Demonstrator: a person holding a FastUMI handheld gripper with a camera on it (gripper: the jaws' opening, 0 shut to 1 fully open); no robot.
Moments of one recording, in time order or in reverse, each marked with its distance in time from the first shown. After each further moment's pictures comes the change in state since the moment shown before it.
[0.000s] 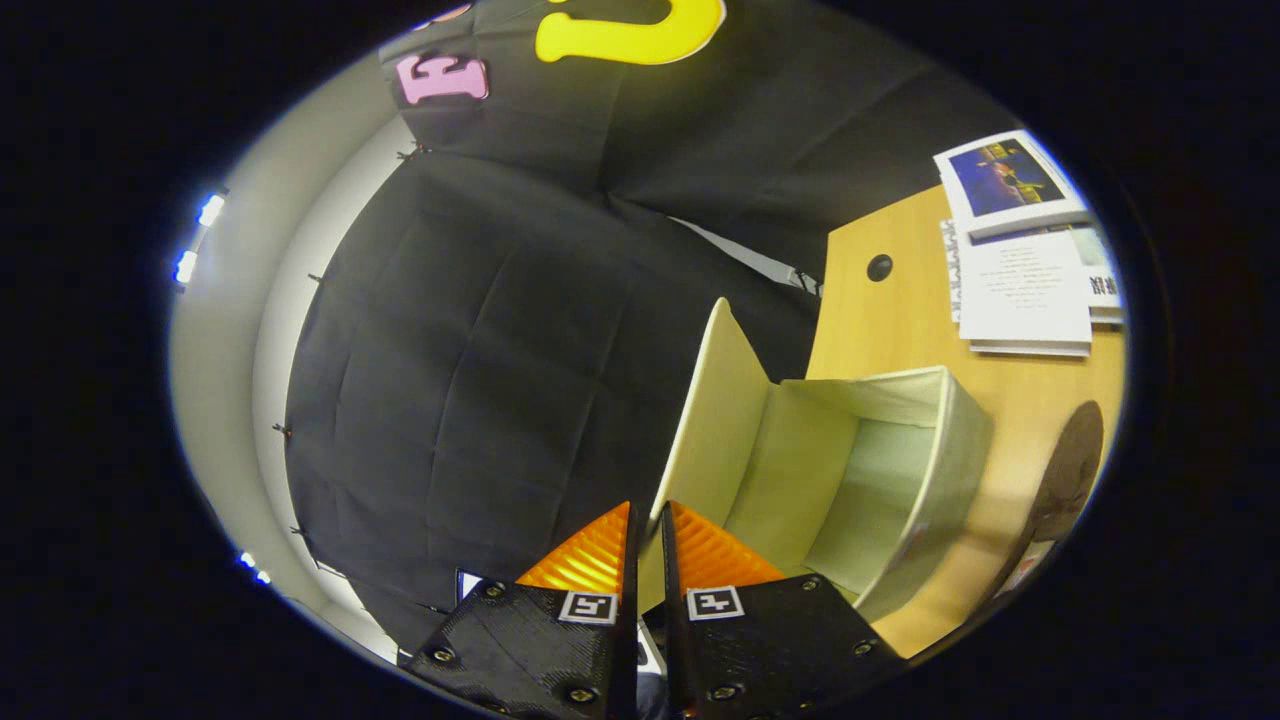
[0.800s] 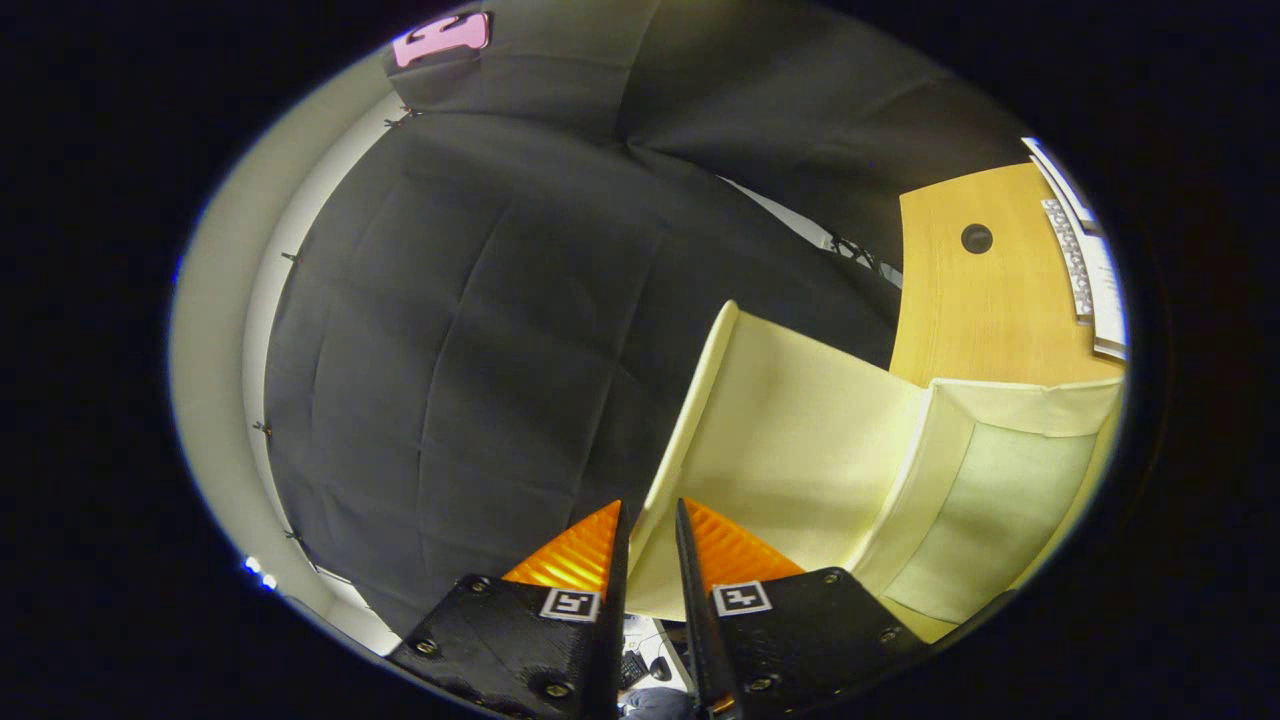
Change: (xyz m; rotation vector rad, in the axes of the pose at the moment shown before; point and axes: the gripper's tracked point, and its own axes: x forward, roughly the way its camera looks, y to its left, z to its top) arm 0.141 0.041 0.000 0.009 0.067 0.030
